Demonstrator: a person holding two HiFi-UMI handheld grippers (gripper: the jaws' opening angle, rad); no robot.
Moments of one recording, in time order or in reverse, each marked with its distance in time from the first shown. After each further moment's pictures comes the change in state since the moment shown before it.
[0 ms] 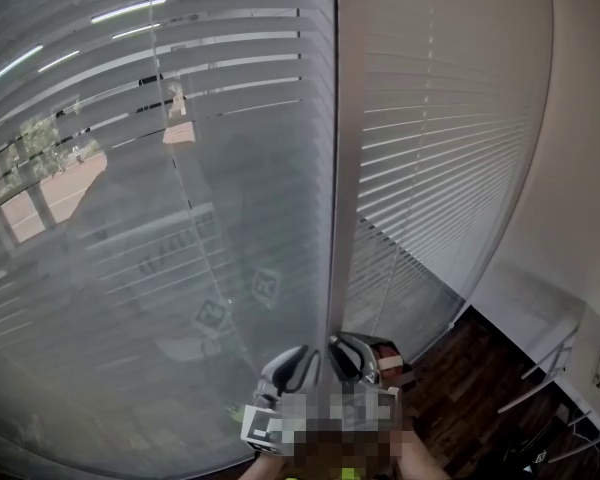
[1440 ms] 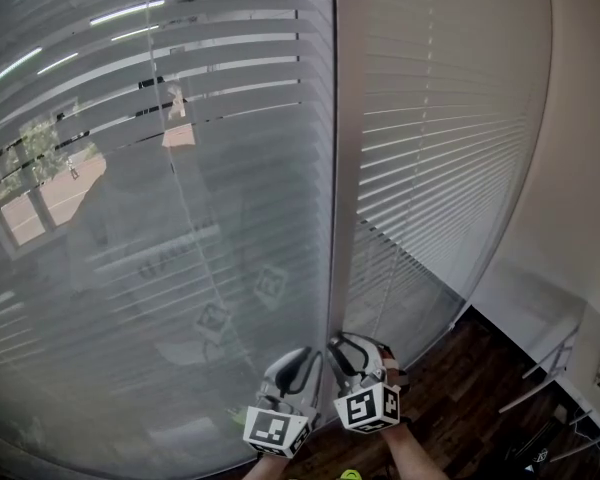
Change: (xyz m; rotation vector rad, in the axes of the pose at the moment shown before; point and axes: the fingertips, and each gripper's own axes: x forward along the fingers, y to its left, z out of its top) left arm 0.004 -0.003 -0.002 -0.010 -0.007 -0.017; right arm 0.004 -0.006 -0.002 0.284 -0.047 -0.001
